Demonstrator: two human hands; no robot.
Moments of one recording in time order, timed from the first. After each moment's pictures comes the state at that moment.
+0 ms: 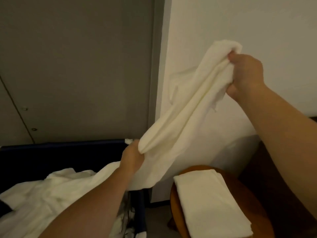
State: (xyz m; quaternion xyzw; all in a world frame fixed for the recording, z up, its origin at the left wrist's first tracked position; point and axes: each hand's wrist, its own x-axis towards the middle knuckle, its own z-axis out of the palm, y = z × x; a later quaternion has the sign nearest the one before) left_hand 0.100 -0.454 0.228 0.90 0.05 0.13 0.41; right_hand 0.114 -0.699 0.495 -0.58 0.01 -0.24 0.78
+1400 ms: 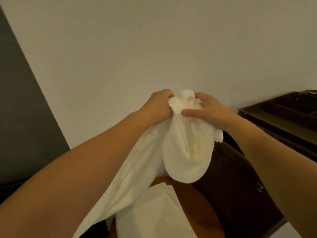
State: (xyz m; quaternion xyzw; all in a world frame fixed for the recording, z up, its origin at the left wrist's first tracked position) left_hand 0.288 -0.883 0.412 0.90 -0.28 0.13 0.31; right_hand 0.229 -1.058 0.414 -0.90 -0.04 -0.08 0.42
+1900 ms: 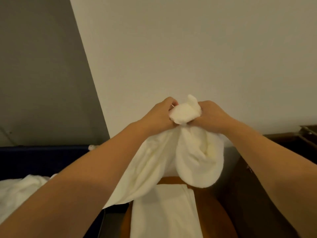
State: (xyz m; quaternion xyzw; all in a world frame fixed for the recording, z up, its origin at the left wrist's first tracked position) left_hand 0.272 -0.843 0.377 0.92 -0.15 0.11 0.35; right_hand 0.289 -1.030 0.391 -0.91 -0.23 -0.06 0.33
